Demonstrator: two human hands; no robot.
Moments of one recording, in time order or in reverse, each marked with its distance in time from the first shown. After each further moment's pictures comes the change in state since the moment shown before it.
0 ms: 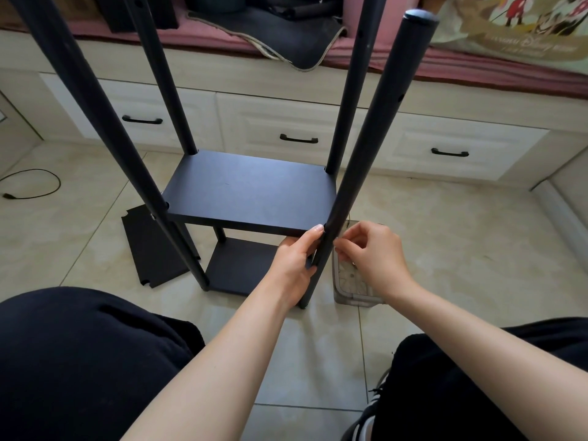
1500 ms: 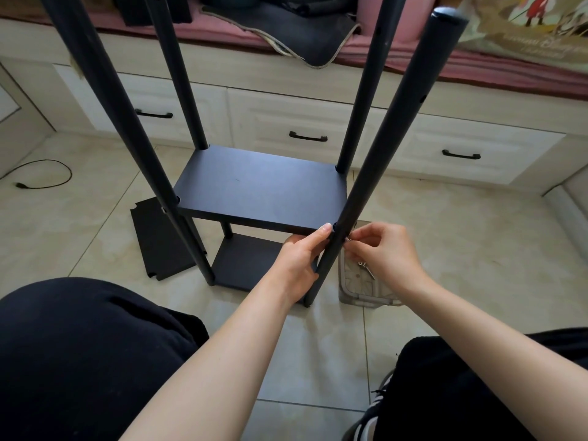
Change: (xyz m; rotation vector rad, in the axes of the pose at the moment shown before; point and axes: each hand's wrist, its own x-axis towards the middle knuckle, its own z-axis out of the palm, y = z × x) left_hand -0.006 0.011 -0.006 0.027 -0.124 -0.065; right_hand 0.006 0.004 -0.004 0.084 -0.063 0.073
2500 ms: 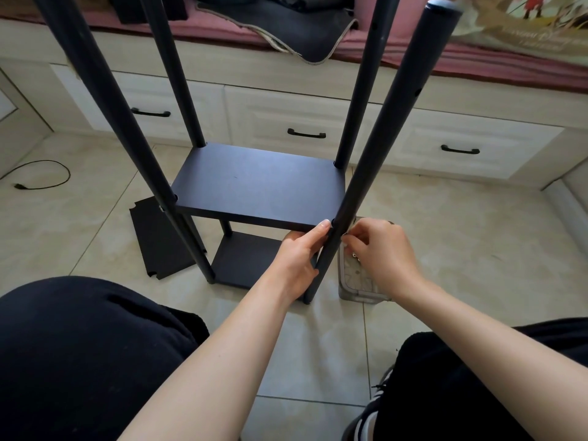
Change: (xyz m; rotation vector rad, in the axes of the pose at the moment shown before) left_hand -0.001 -0.002 0.001 0.037 0.042 0.000; right_hand -0.006 -0.010 0.003 -0.465 0.029 -0.174
